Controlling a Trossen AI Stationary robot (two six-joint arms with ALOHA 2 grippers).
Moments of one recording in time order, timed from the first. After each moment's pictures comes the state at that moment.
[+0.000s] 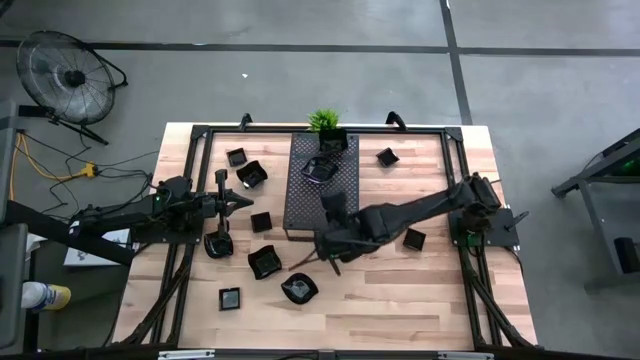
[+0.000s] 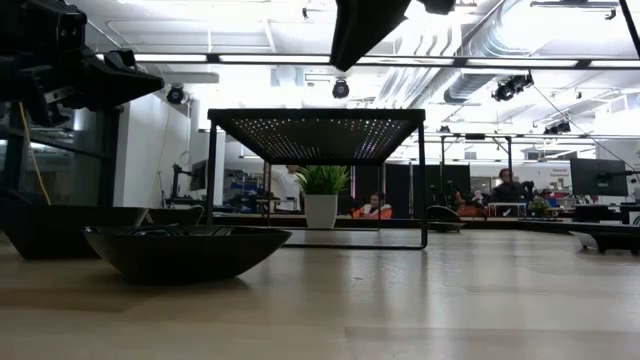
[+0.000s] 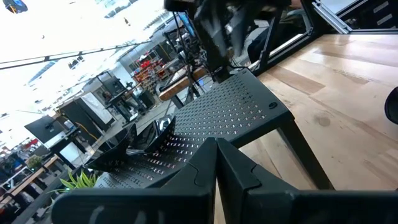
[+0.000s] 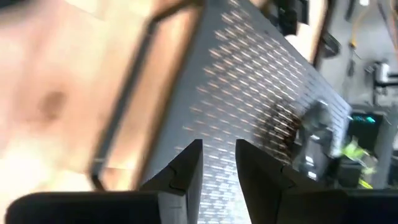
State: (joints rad) left arm 0.20 0.01 0.02 0.02 0.19 0.60; right arm 0.31 1.95 1.85 -1.11 0.57 -0.20
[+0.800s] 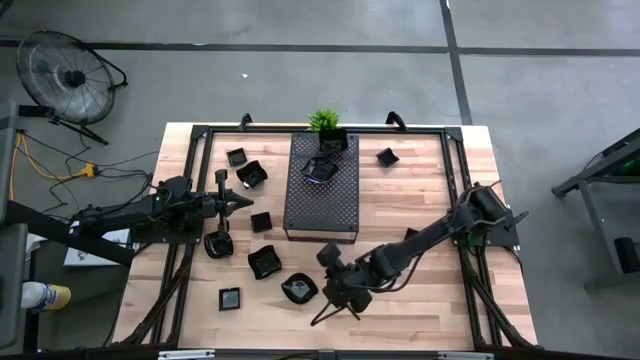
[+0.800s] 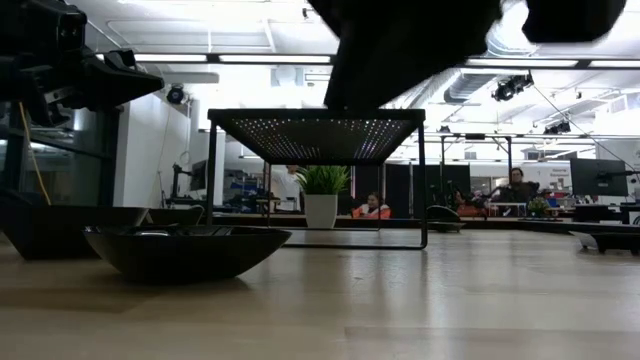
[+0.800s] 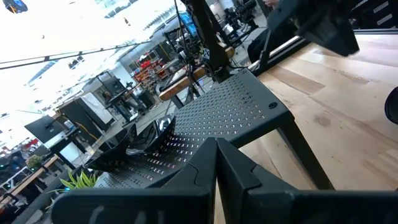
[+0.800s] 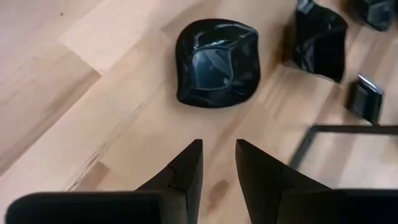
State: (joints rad) left arm 0.20 0.01 0.02 0.02 0.19 0.60; right arm 0.47 1.95 1.48 -0.54 0.25 -0.33
